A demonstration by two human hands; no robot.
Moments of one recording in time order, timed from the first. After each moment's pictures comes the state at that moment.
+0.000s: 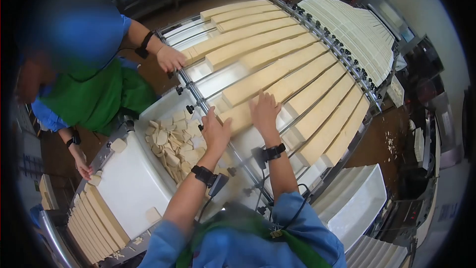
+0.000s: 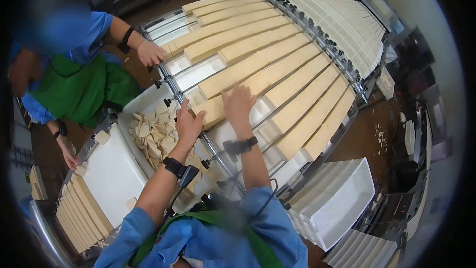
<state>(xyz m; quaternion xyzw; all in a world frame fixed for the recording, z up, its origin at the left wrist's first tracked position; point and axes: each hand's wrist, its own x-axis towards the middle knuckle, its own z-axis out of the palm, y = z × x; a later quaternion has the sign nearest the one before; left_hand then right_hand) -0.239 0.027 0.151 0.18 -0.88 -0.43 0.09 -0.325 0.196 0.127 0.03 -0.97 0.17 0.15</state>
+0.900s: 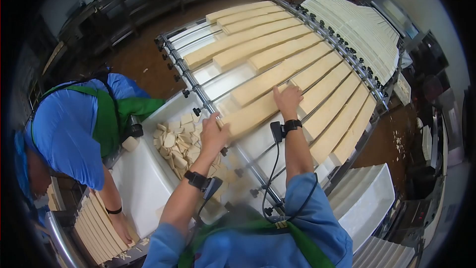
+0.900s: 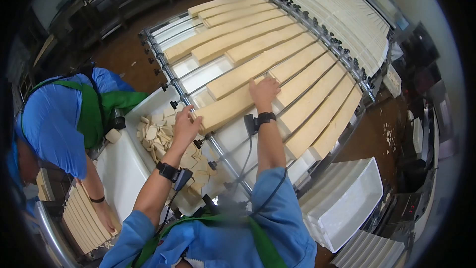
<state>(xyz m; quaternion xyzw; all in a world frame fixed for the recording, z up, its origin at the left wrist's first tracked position) -0.229 -0.009 0.159 0.14 -0.88 -0.45 0.03 -0.407 0.255 0.117 -0.14 -0.97 0.08 0.16</state>
